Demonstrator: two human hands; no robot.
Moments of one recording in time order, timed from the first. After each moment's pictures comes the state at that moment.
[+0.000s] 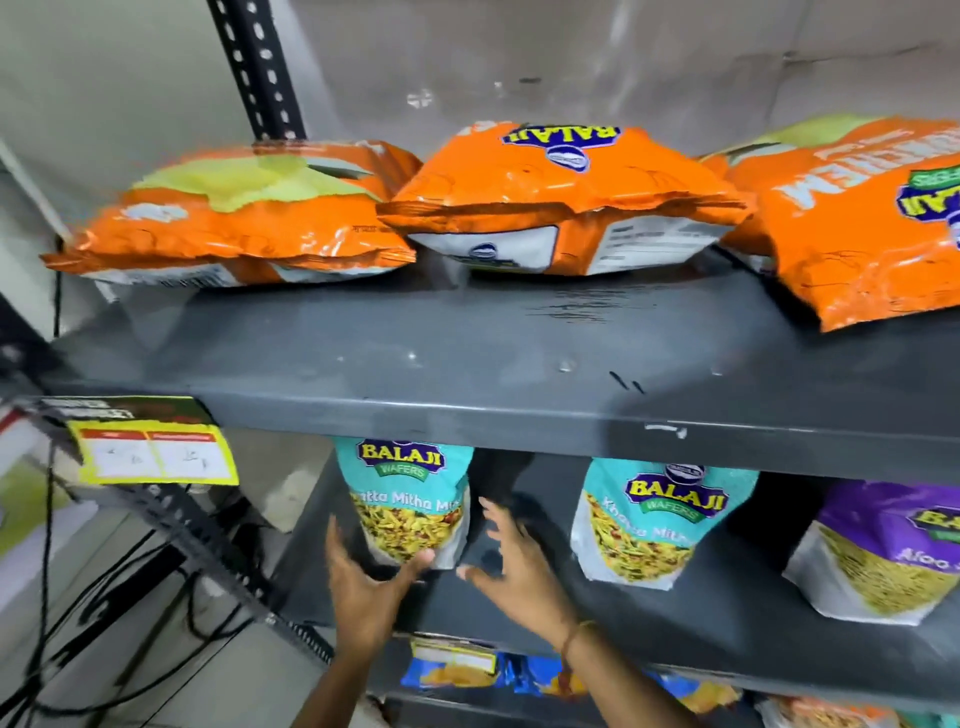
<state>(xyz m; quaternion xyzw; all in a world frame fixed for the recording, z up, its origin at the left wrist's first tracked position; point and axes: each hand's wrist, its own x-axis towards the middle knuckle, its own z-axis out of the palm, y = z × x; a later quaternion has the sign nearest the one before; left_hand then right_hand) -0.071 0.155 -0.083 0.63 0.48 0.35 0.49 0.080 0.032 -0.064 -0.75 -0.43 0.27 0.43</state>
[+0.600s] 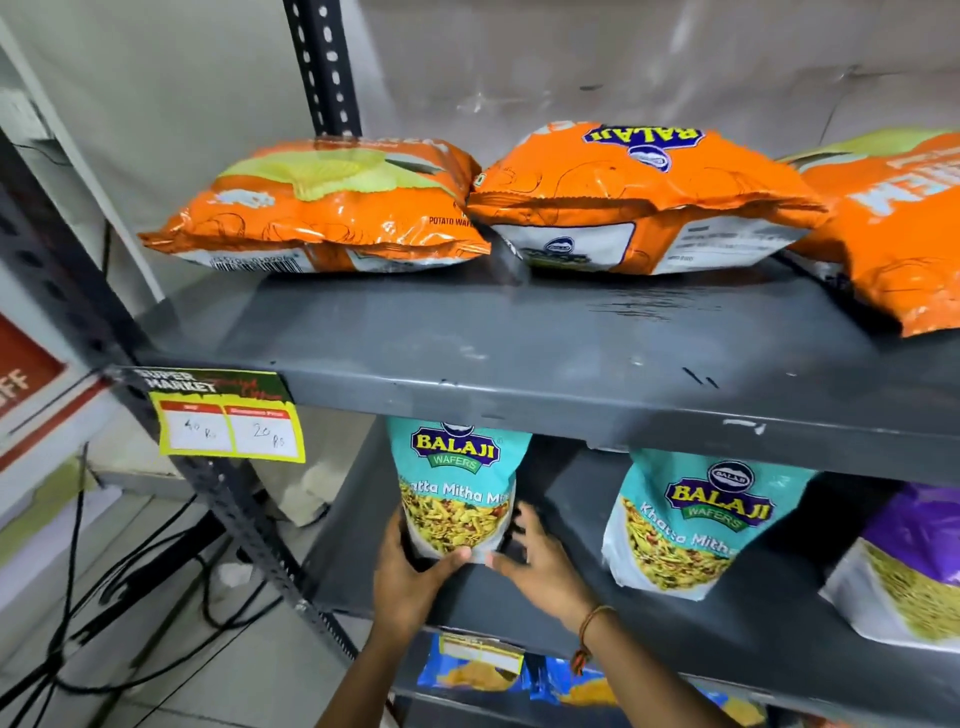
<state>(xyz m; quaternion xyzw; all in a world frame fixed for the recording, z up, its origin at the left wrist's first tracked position) -0.072 0.160 -0.075 0.65 0.45 0.31 0.53 0.082 0.059 -0.075 -0.76 -0.38 0.33 0.42</state>
